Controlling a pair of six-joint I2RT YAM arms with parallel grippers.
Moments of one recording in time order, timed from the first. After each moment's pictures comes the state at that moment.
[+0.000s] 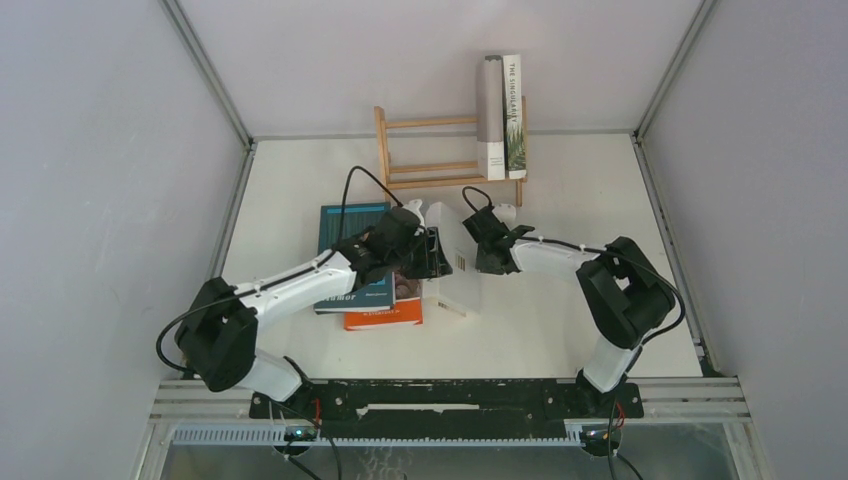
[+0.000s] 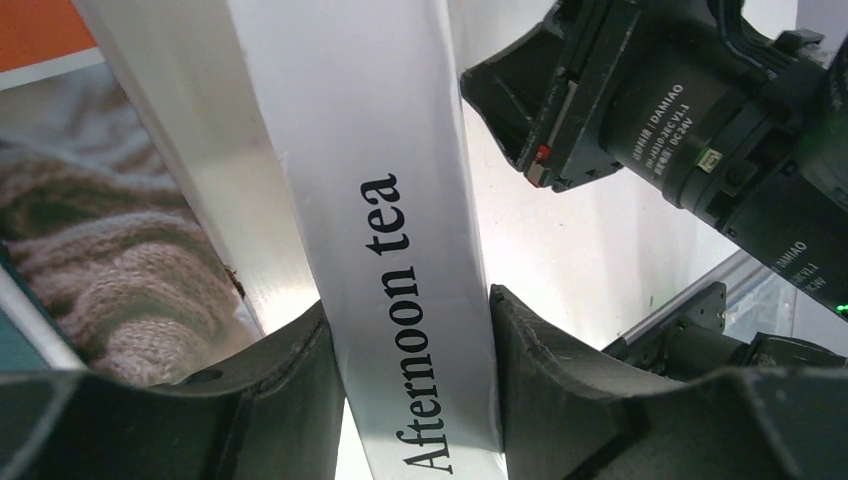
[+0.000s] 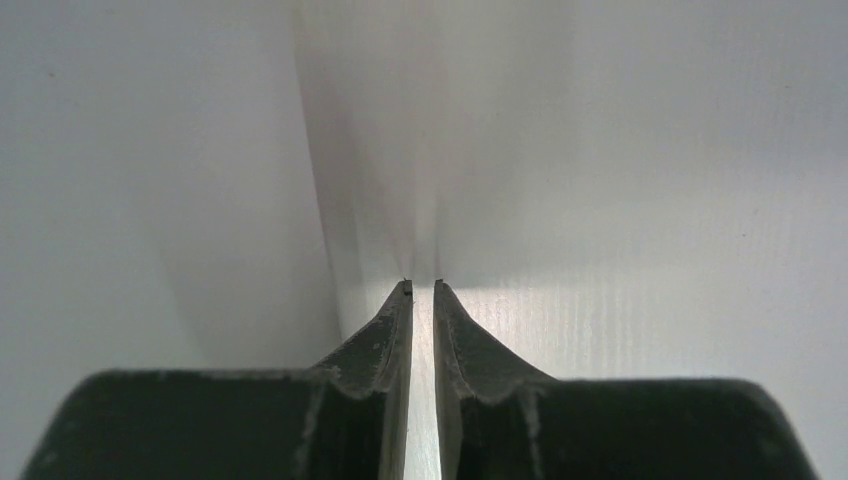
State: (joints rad) left arm -0.78 1.46 0.96 -0.25 0.08 -0.73; right arm 0.63 1.73 1.00 -0.40 0.31 0.70
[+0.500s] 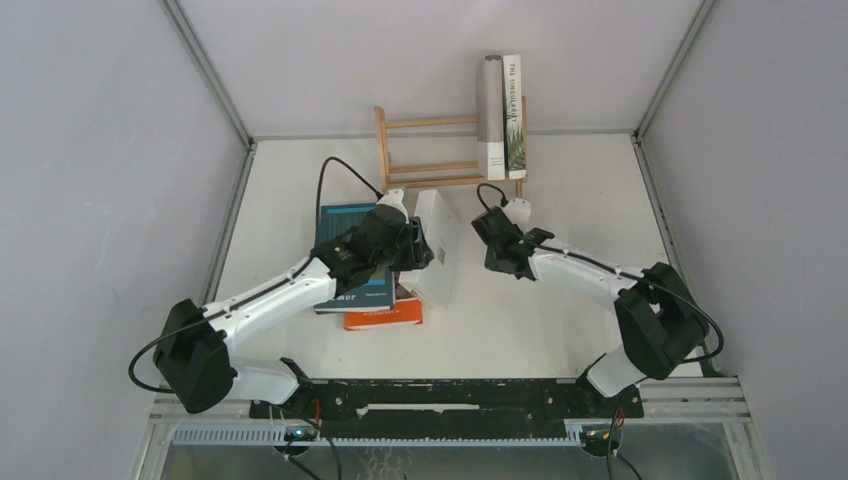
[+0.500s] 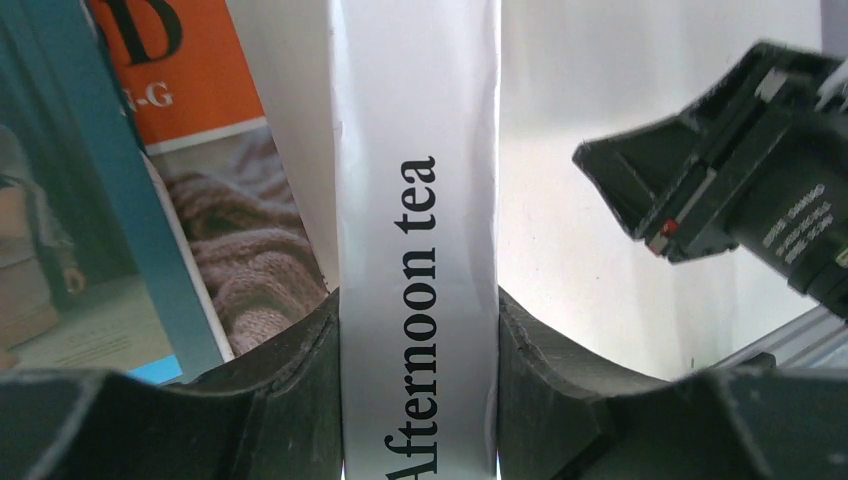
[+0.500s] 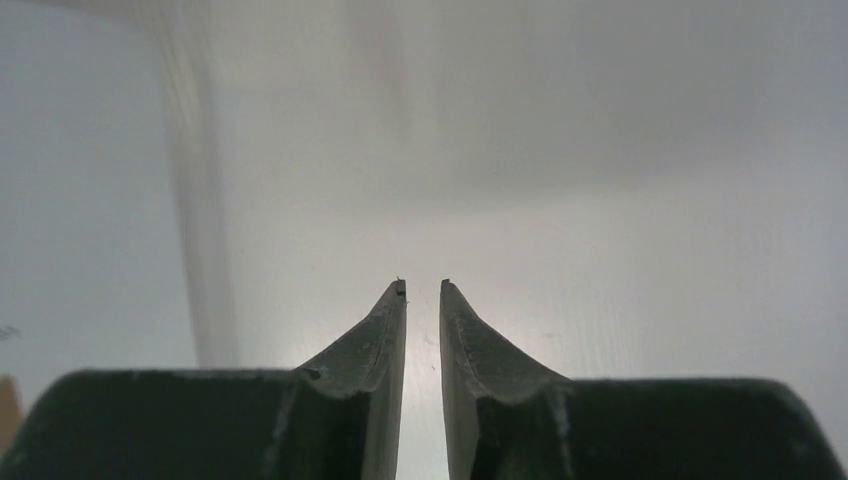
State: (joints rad) left arm -0.78 1.34 0.96 -0.32 -0.11 -0.68; right arm 0.66 1.55 0.98 -0.48 0.40 0.73
